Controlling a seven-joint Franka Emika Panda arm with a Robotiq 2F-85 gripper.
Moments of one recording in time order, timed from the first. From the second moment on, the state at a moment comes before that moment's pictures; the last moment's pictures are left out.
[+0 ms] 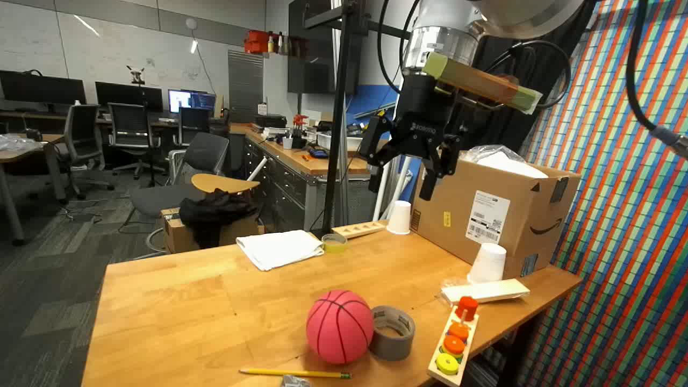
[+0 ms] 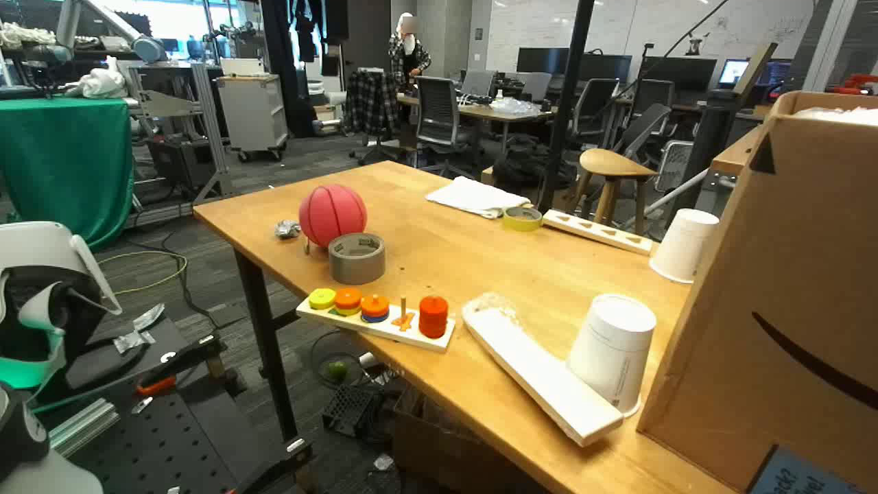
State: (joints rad) arm 0.06 -0.40 0.15 -2.26 0.18 1.90 0.35
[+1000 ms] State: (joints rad) arm 0.13 -0.39 0.24 -2.25 0.17 1.99 0.34
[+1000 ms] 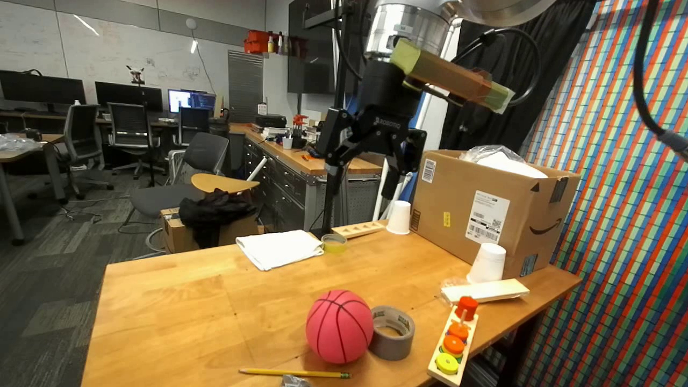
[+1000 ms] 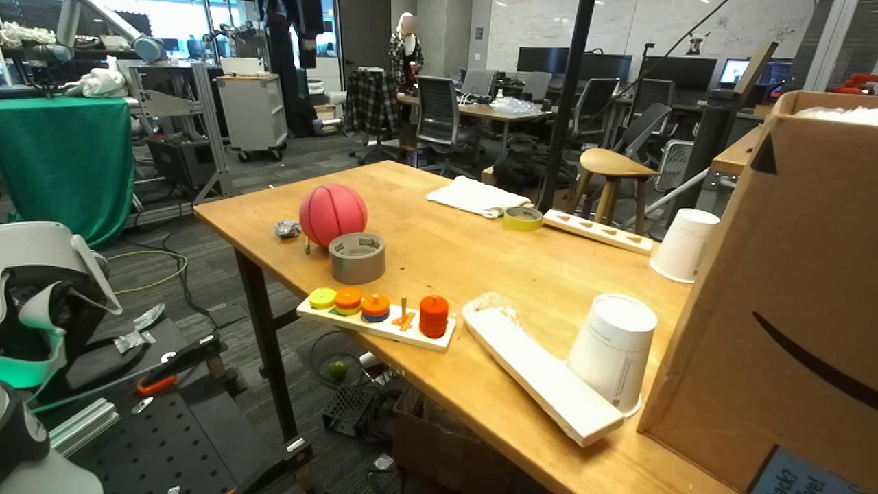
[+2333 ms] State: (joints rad) arm 0.31 0.02 0.33 -2.28 0.24 2.23 -0.13
